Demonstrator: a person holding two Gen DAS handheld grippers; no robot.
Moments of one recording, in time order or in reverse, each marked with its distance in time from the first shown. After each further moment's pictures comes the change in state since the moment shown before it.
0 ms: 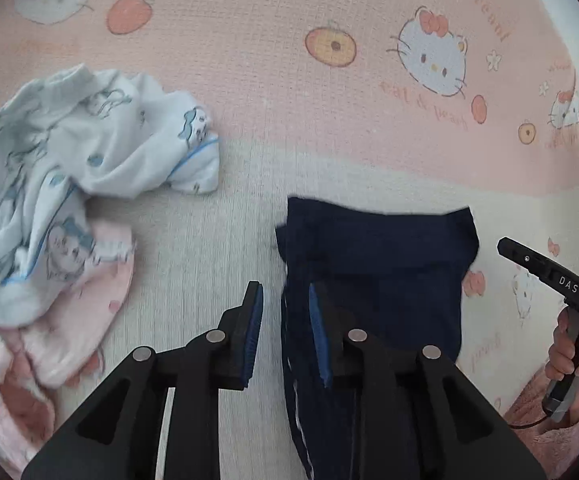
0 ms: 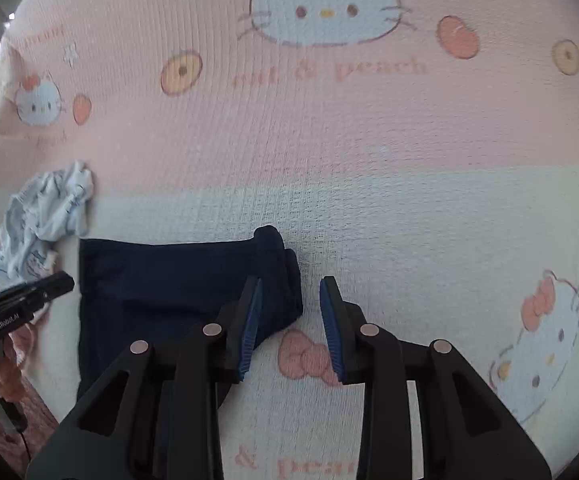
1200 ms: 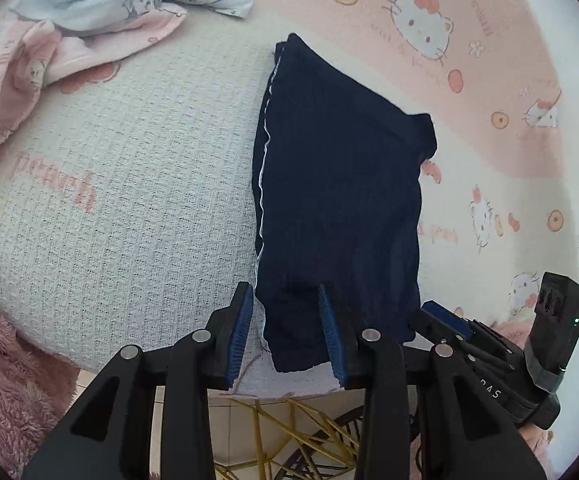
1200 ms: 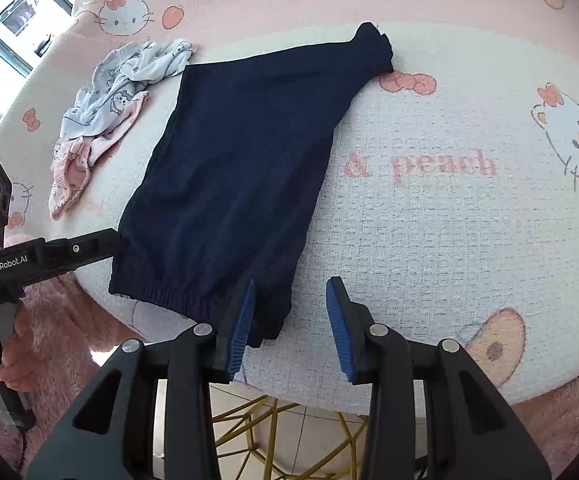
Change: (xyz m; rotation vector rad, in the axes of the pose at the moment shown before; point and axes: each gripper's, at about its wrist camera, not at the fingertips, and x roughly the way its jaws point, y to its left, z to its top) left arm -0.004 -0.032 -0.145 -0.187 0.068 -0.096; right arm -0.003 0.087 -0.185 -0.096 0.145 0.110
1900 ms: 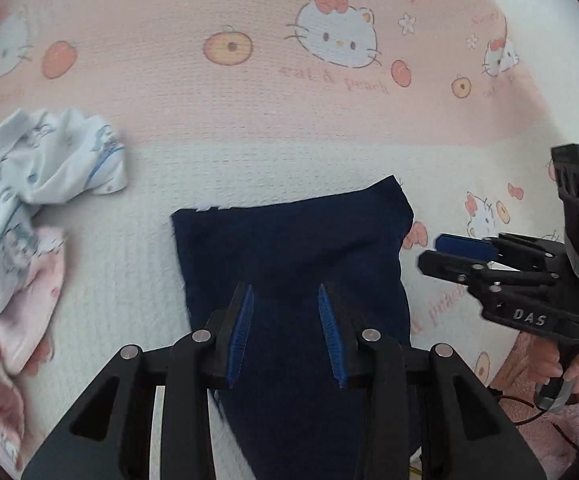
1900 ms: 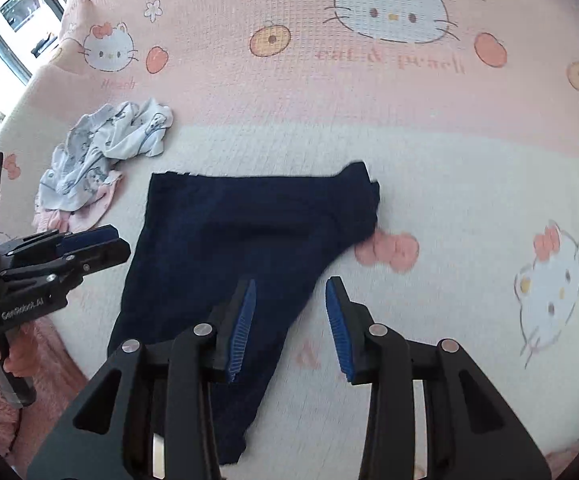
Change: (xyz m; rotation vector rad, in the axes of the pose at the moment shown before) left arm 0.034 -0.086 0.145 0.398 -0.092 -0.003; right arm -0.004 0.004 0.174 -0.089 -0.054 -0.067
